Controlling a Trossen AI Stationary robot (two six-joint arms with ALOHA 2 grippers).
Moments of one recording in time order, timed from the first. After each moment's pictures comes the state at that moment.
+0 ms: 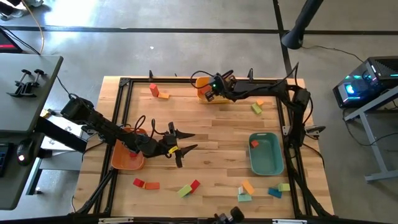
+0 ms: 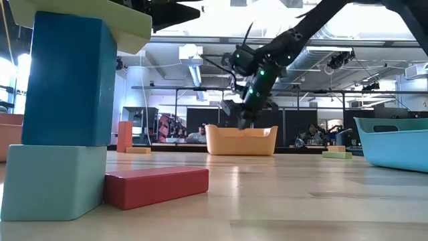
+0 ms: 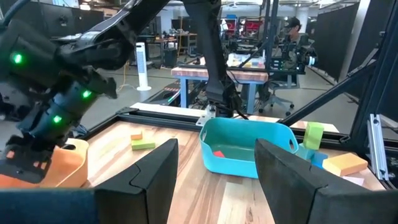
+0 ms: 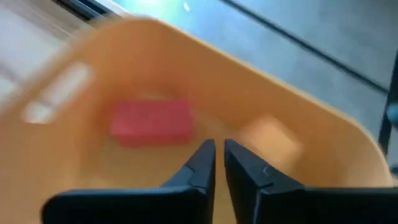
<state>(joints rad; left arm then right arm) -0.41 1.48 0.64 0.83 -0.67 -0.03 -0.45 1.91 1.27 -0.20 0.46 0.28</state>
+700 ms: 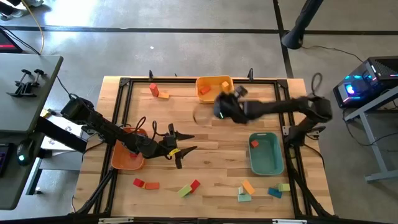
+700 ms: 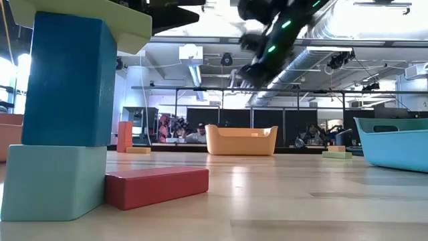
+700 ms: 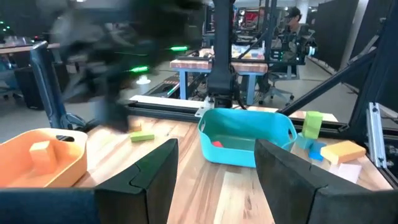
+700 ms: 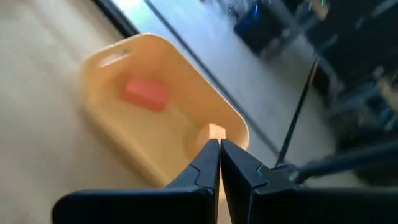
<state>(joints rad) -0.43 1.48 0.64 0.79 -0.68 -0.04 -0.08 1.61 1.16 -0.52 0.96 0.19</state>
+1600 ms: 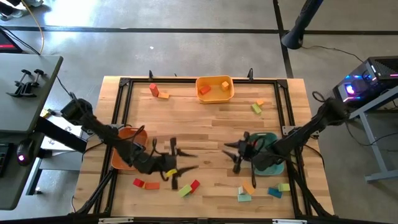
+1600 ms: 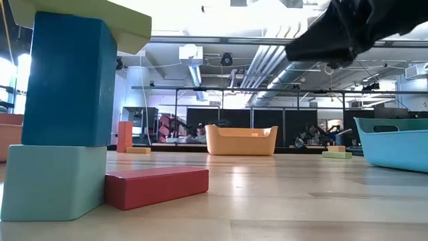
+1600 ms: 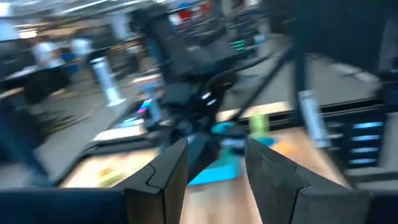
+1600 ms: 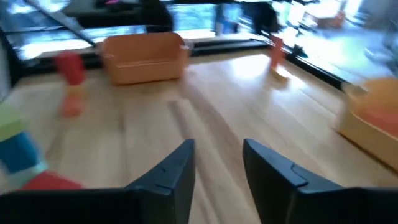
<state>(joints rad) -0.60 1.49 0.97 0.45 -0.68 0.16 0.57 1.41 0.58 0.42 0.85 0.29</state>
